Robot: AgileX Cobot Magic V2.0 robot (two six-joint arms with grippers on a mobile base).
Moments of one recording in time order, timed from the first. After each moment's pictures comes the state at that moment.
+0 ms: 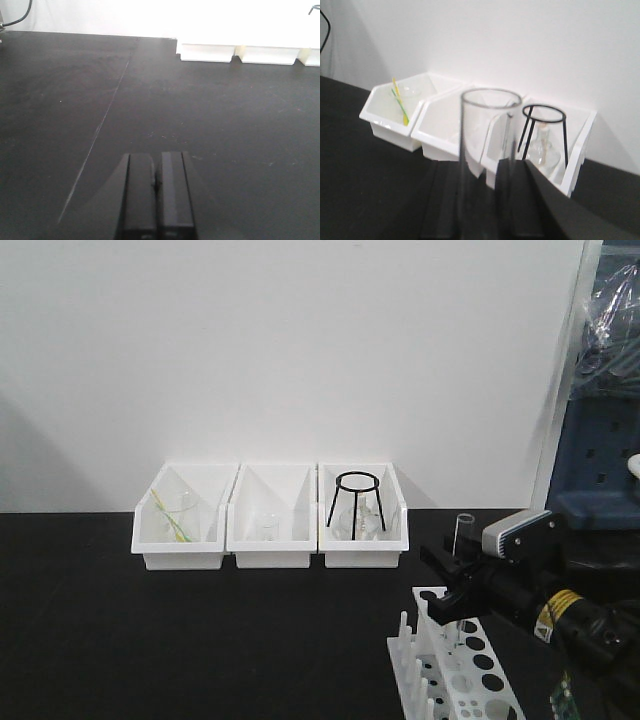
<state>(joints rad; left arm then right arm) 0.08 -0.01 0.03 0.05 0.29 -0.16 0.09 1.74 -0.92 -0.63 -0.80 0.39</state>
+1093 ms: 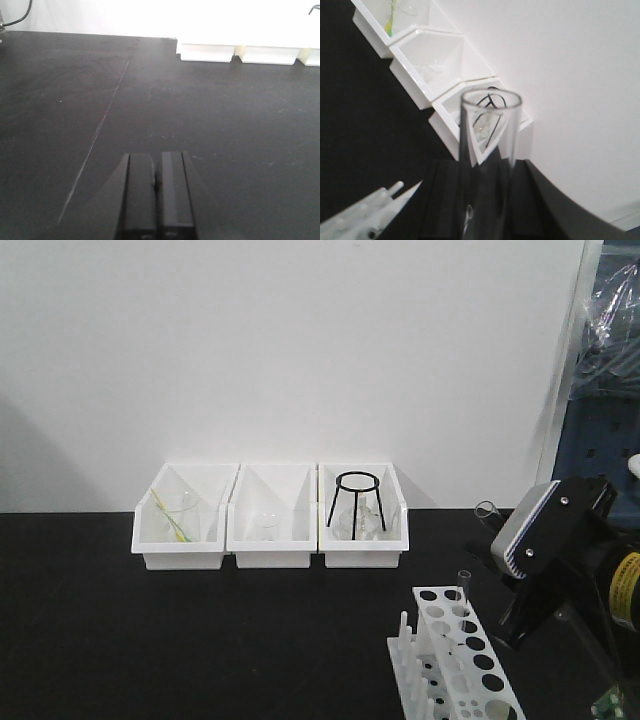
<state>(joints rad) 0.08 -0.01 0.03 0.05 0.29 -0.16 0.09 1.40 -0.93 -1.31 -0.36 0.43</state>
